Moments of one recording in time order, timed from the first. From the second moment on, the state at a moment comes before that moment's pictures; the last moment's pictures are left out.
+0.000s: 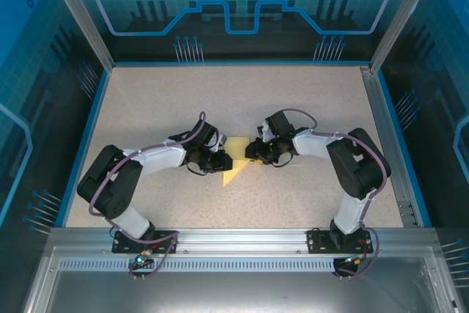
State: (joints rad) left arm -0.52 1.61 0.82 -0.32 0.47 -0.63; right arm 0.50 1.79 0.93 -0.20 -0.56 0.71
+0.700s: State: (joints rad) left arm -0.52 1.62 0.84 -0.32 0.43 -0.63; right arm 0.52 1.83 0.92 -0.12 -0.62 0.73
